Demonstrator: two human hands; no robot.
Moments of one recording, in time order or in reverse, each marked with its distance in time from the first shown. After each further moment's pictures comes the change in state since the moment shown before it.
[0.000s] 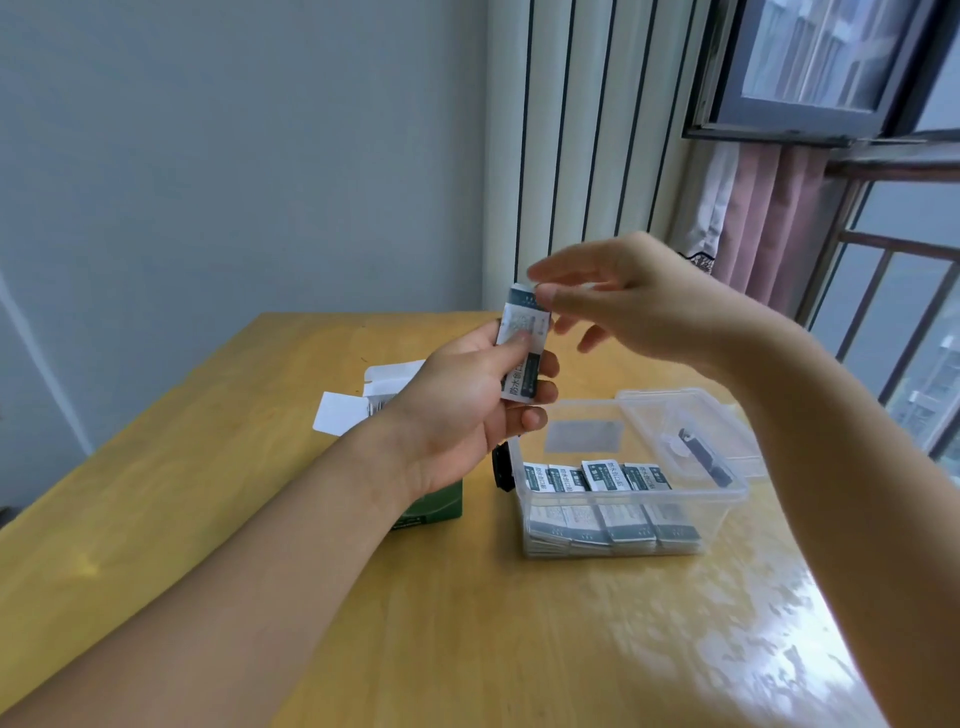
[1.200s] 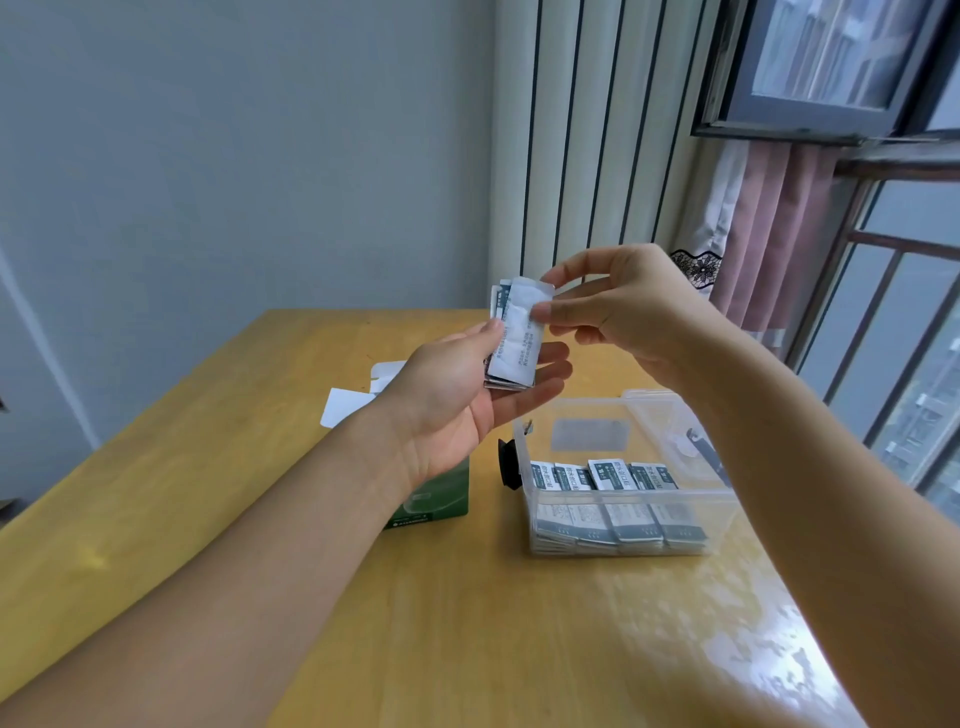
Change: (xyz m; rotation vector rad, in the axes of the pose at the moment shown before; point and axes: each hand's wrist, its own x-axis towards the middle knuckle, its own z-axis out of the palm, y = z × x) left_hand 0.005 0.004 -0.011 -0.161 0.073 -0.061; right_hand 0.010 0.002 0.022 0.406 0.162 0.299
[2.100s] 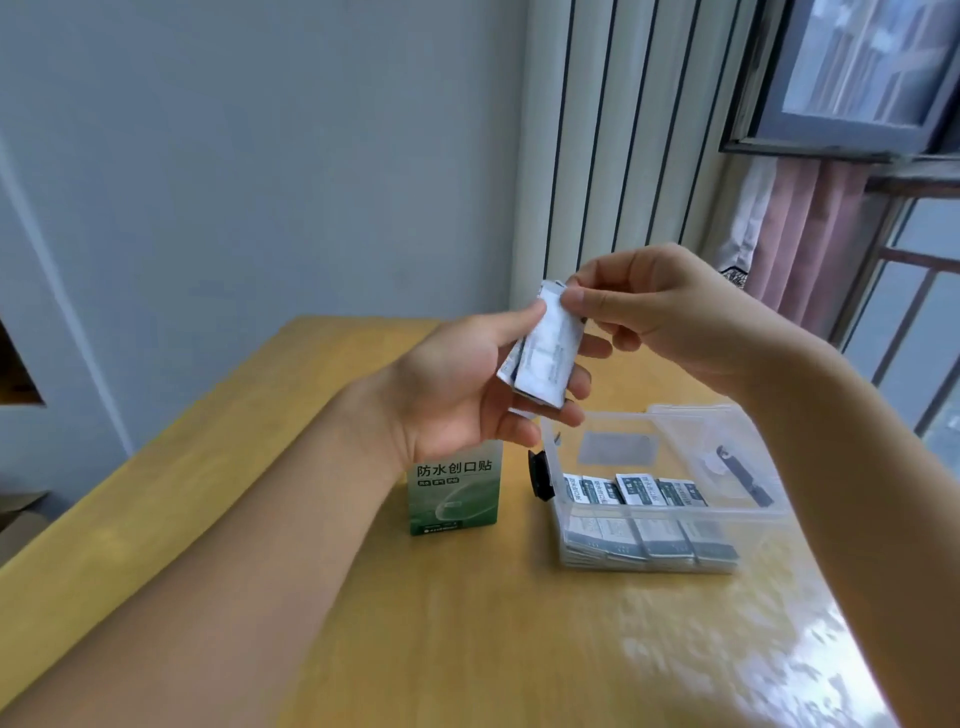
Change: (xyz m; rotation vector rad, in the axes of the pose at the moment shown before) left_hand -0.019 0.037 -0.013 0.356 -0.314 -0.107; right_hand -0.009 -0.018 -0.005 -0.094 -0.214 -0.201
